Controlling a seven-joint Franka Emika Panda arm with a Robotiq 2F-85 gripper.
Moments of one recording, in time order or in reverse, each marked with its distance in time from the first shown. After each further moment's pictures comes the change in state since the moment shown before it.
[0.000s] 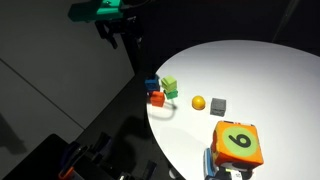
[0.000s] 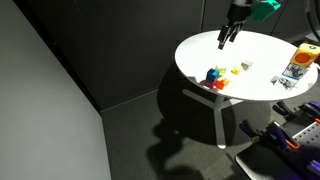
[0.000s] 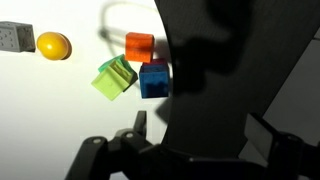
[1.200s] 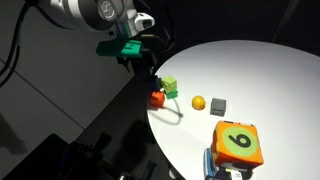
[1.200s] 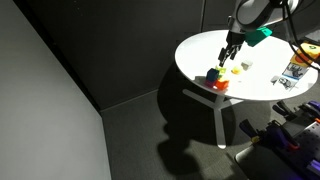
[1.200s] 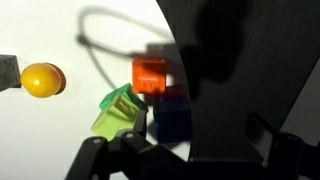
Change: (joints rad) arm -0.035 0.208 -0.022 -0.021 0.000 0.169 0.002
